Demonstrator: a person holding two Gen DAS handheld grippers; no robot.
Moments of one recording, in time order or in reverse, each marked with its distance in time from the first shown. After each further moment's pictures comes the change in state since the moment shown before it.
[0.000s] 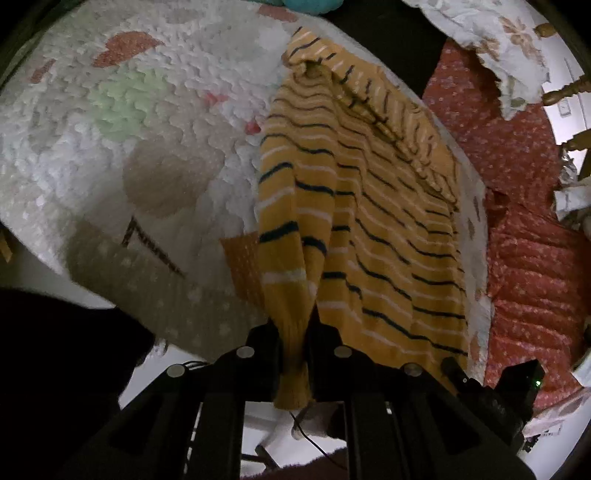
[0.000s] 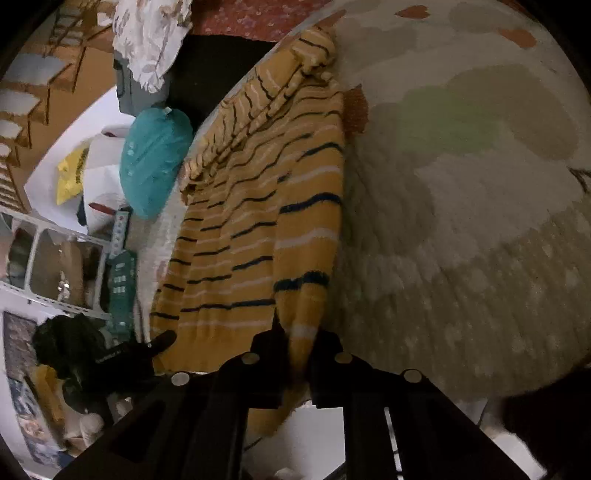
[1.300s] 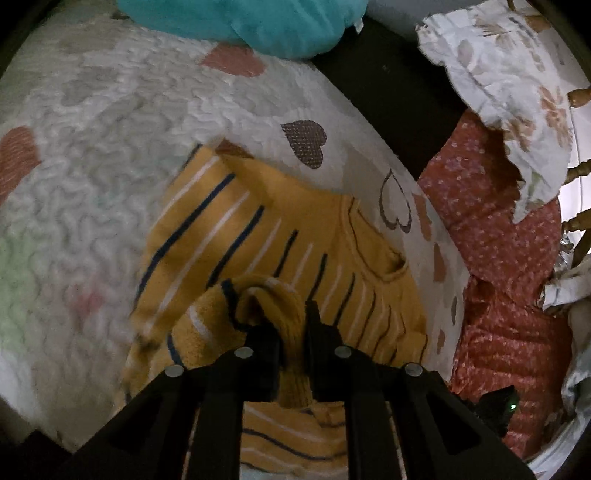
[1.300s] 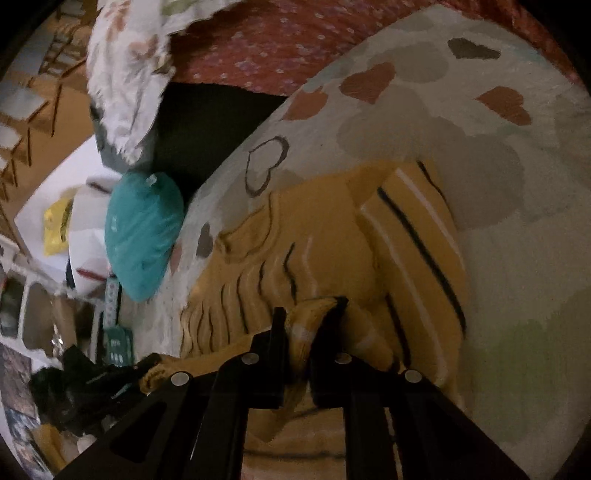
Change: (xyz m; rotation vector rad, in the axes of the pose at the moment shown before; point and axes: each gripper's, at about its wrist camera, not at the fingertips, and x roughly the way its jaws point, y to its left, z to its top) left arm 0.070 -0.062 0.229 -0.104 -0.083 -0.095; right arm 0.081 0.040 0.203 0.011 -0.139 -0.003
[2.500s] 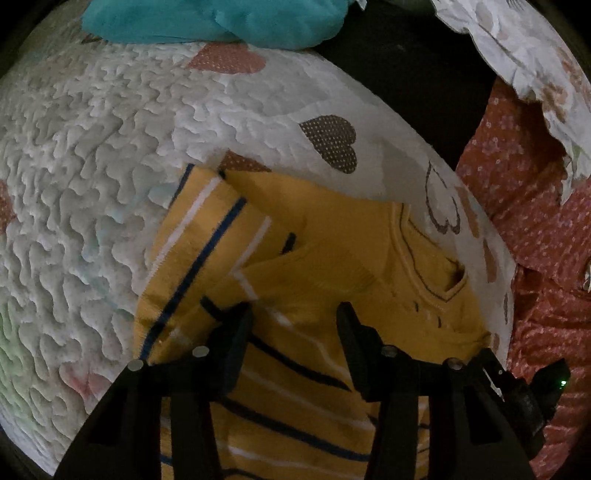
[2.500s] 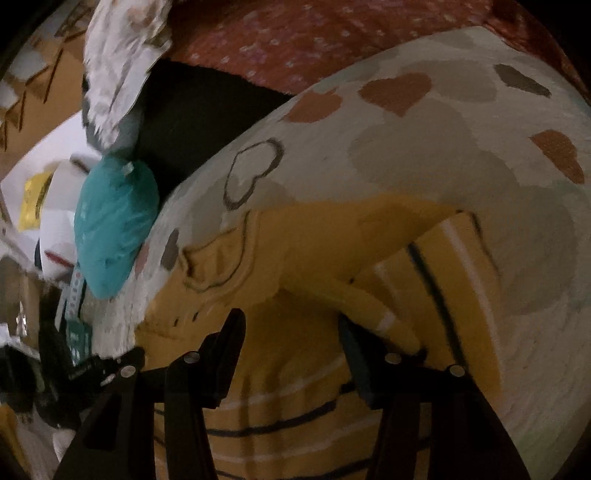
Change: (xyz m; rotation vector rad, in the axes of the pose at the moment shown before) left arm 0.054 0.010 0.026 0.089 -0.054 0.160; right arm 0.055 -0.007 0.027 -0.117 -0.041 -0.098
